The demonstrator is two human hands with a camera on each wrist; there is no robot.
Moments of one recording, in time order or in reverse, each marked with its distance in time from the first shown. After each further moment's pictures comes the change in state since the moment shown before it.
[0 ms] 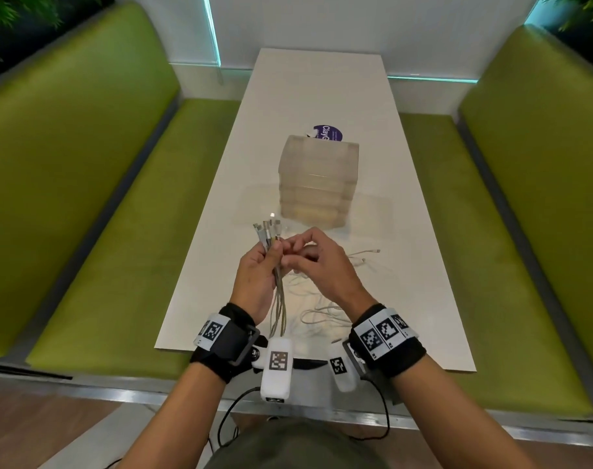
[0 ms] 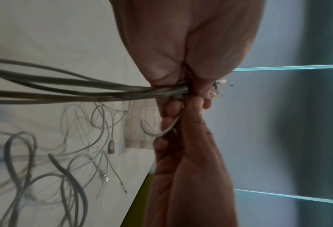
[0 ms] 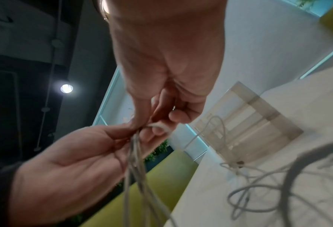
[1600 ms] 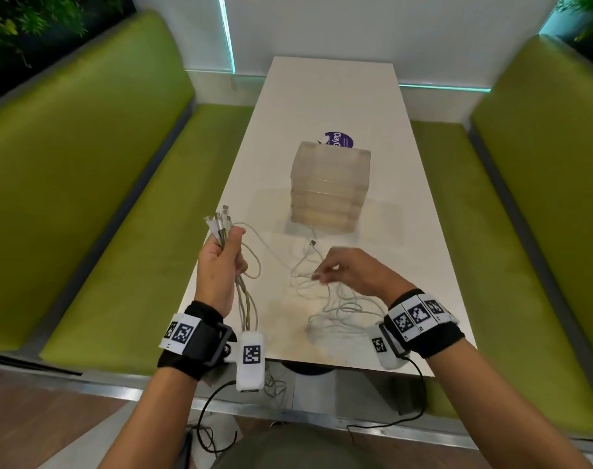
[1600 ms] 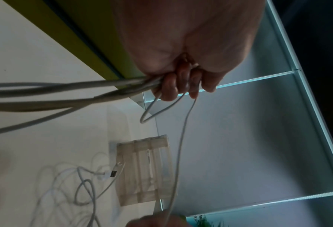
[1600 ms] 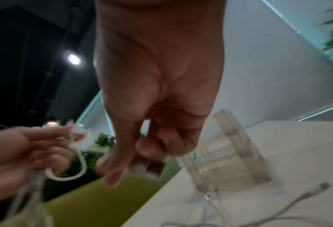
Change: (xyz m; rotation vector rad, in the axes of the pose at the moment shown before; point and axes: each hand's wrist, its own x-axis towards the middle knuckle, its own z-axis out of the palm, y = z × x) left_hand 0.003 0.039 -0.048 0.128 0.274 0.183; right_hand 0.023 0.016 -0.048 -0.573 -0.375 0.023
